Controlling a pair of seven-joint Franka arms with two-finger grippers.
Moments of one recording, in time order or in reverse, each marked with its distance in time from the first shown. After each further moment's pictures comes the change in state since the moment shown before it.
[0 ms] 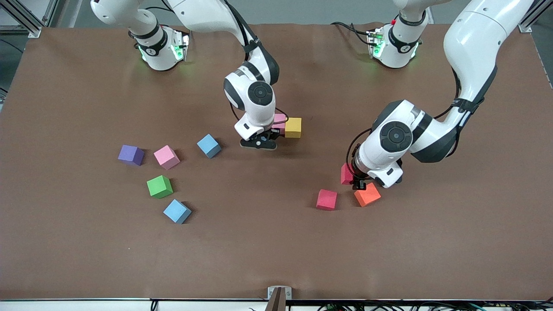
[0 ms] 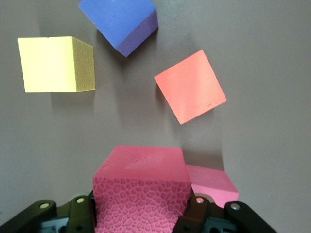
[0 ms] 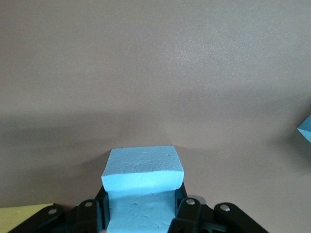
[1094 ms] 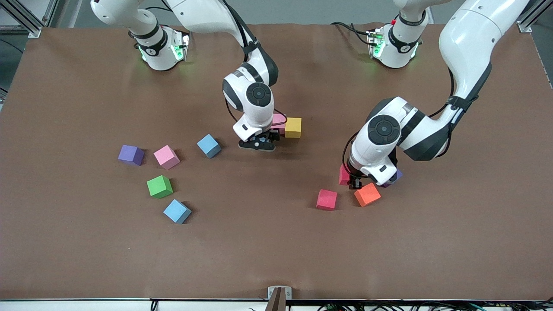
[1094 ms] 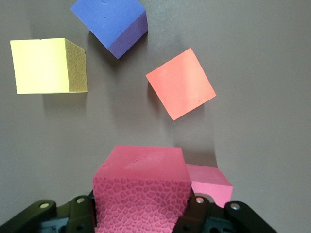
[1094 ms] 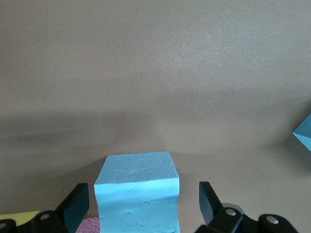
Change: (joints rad) left arm -0.021 0.000 -0.009 0.000 0.090 0.000 -0.068; right arm 0.000 0.000 -0.011 -0.005 0.000 0.007 -0.007
